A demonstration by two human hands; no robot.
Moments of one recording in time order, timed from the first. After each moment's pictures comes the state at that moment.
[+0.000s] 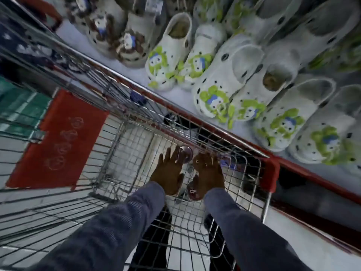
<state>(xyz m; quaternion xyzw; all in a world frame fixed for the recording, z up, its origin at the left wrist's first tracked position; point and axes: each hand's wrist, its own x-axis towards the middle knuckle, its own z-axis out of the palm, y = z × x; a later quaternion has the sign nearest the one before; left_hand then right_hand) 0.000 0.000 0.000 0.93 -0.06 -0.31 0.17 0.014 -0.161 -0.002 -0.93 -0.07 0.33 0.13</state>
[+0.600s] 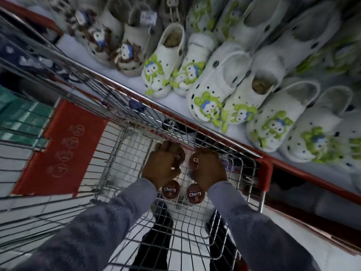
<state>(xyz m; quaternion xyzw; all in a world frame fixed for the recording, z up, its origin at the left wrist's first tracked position) 0.035 0.016 0.071 0.96 -0.04 -0.19 0.21 0.053 -0.153 0.062 -0.94 -0.07 0.27 0.19</state>
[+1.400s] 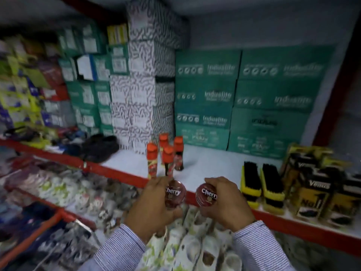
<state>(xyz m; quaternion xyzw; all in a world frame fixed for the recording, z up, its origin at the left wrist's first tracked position) 0.116 -0.007 0.530 0.93 -0.12 0.20 0.27 0.123 -0.215 0.549 -0.95 -0.11 -0.09 0.28</state>
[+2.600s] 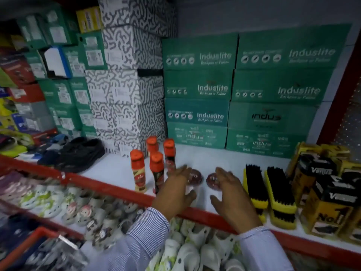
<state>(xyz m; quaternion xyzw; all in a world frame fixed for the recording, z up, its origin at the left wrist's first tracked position) 0.218 -0.065 0.527 0.95 -0.17 0.11 0.25 0.203 -0.241 0.514 -0.95 -0.07 -0.13 0.27</state>
